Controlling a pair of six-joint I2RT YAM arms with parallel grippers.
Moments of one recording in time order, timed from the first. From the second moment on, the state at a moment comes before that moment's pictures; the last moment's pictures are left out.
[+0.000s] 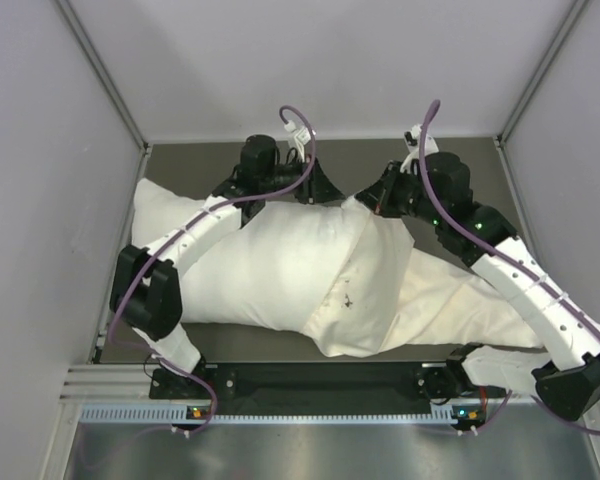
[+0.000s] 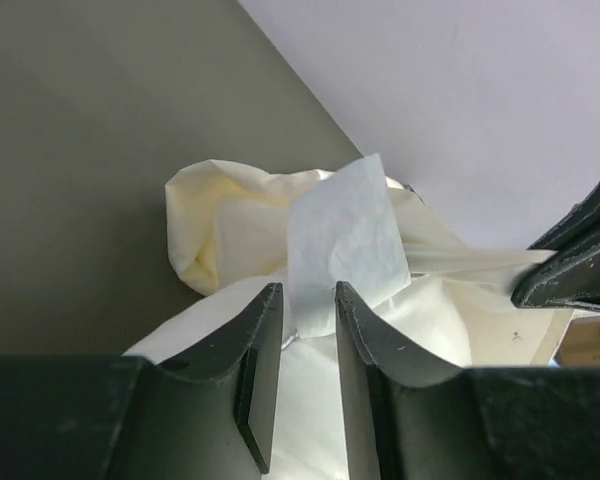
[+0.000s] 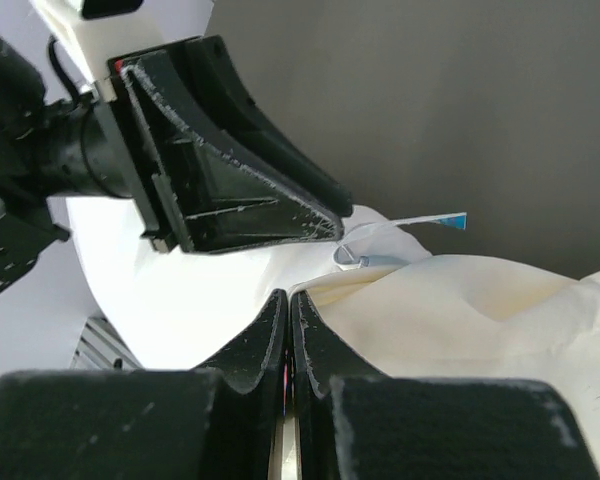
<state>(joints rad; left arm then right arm) -0.50 1.68 1.36 0.09 0.80 -0.59 0.58 1.15 1.27 -0.46 -0.09 0.59</state>
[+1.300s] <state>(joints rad) 0.25 1.16 1.20 -0.72 -0.07 -0.39 0.79 1.92 1.80 -0.66 0.32 0.46</state>
